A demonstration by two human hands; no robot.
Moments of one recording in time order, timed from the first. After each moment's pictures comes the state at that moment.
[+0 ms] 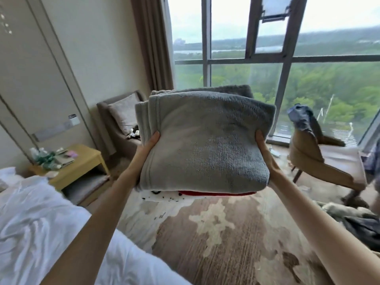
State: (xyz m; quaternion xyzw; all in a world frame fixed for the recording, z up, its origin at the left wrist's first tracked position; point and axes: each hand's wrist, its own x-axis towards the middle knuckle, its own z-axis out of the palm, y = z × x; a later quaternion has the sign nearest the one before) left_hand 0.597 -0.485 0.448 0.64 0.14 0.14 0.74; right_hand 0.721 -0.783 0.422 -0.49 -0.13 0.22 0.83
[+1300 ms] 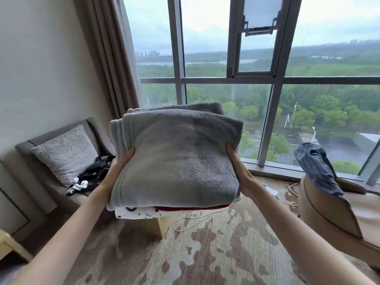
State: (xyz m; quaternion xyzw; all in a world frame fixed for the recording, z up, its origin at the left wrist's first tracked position) left_hand 1.238 -0.296 0.447 0.64 0.09 0.12 0.76; right_hand 1.346 -0.615 0.426 -0.57 -0.11 0.16 0.80
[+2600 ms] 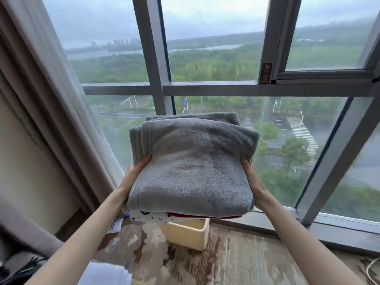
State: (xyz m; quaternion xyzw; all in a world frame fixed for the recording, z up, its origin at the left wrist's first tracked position) left_hand 2.280 -0.057 0.372 0.68 0.06 0.06 0.73; right_hand 2.326 -0.393 0.342 -0.60 -0.03 0.06 0.80
